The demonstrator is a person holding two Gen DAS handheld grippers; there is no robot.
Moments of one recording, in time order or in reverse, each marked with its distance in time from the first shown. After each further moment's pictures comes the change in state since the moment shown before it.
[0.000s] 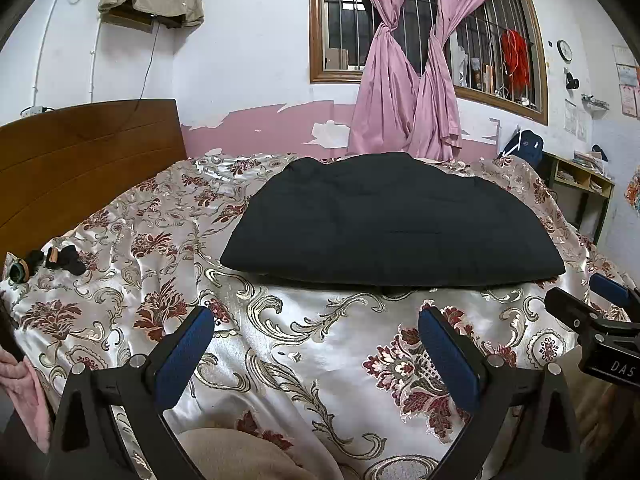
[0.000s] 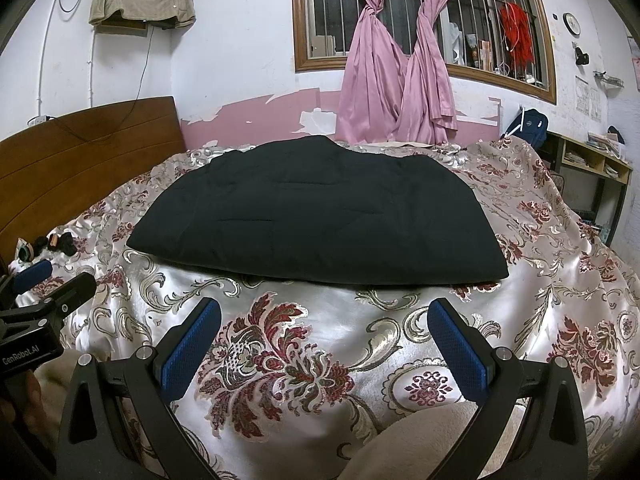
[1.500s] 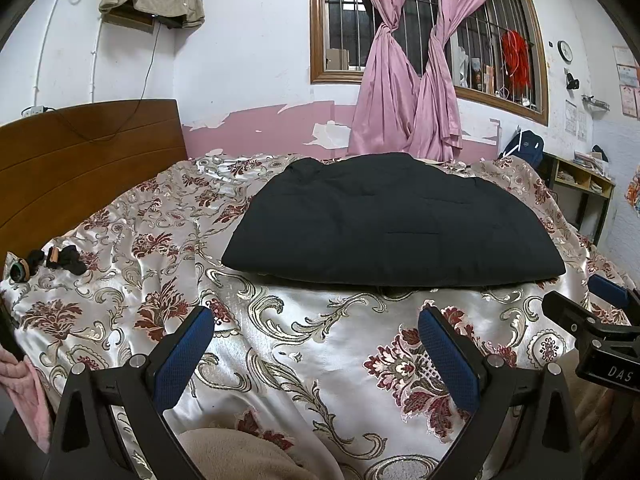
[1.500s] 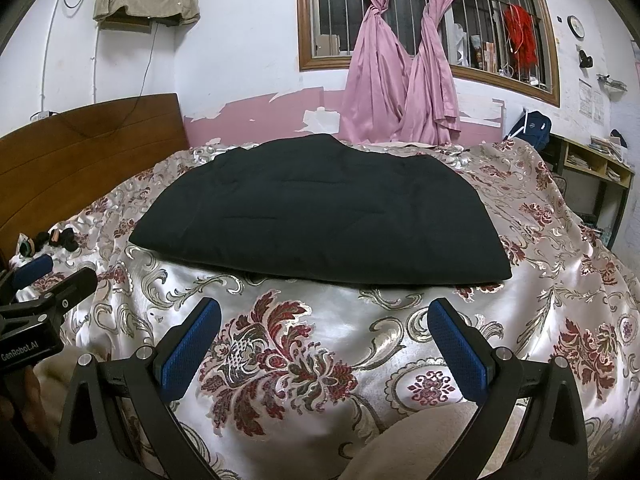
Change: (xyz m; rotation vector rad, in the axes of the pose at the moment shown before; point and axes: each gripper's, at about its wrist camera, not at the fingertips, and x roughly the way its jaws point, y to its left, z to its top) left arm 0.000 0.001 -0.001 0.000 -0.001 0.001; right arm 0.000 0.004 -0.001 -0.003 0.000 -0.001
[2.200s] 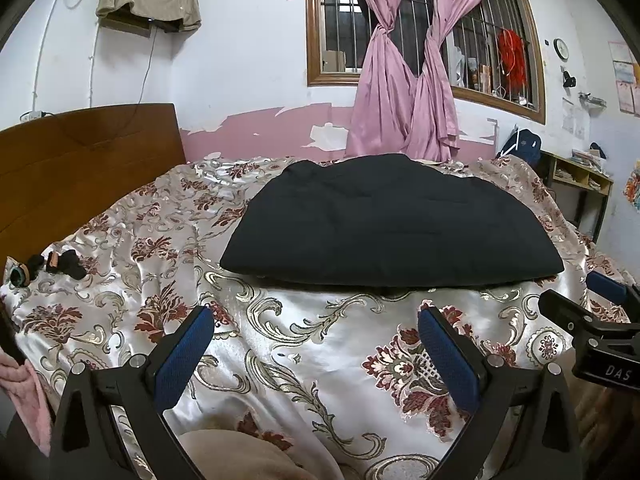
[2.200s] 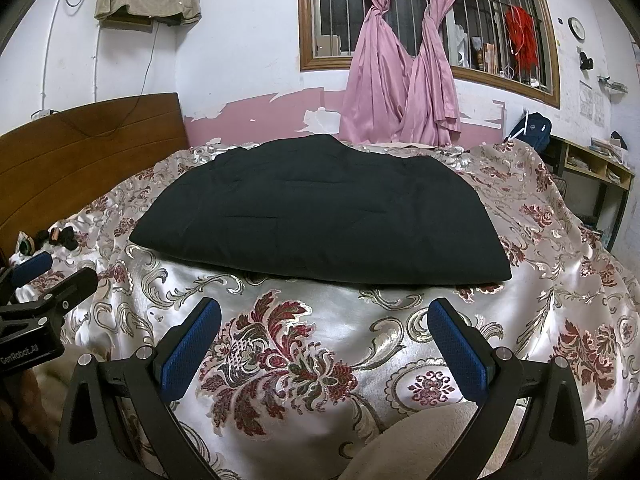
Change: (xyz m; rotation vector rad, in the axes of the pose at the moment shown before) left arm -0.006 -0.002 0.003 0.012 -0.012 -0.001; right arm 0.000 0.000 0.000 -0.004 -0.001 0.000
